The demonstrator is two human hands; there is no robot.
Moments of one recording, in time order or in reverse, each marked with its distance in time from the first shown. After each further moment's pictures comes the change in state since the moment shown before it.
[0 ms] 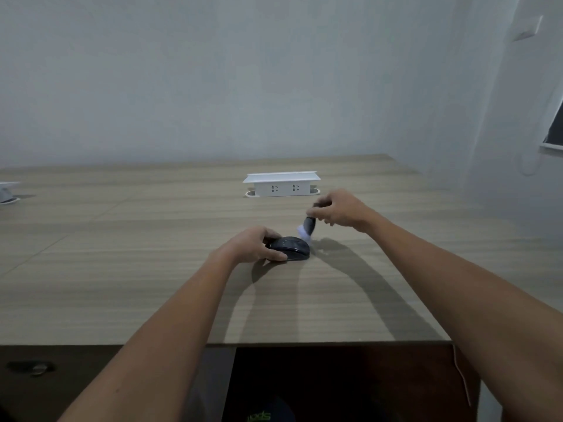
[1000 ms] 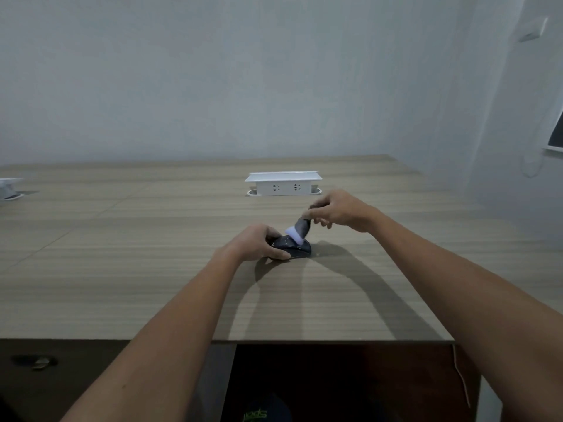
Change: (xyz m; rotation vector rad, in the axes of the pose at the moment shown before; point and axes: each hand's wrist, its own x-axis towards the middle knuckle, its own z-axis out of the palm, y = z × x) left_hand -0.008 0.013 0.002 -0.015 0.050 -0.092; right_hand -0.006 -0.012 0.001 0.015 -0.098 0.044
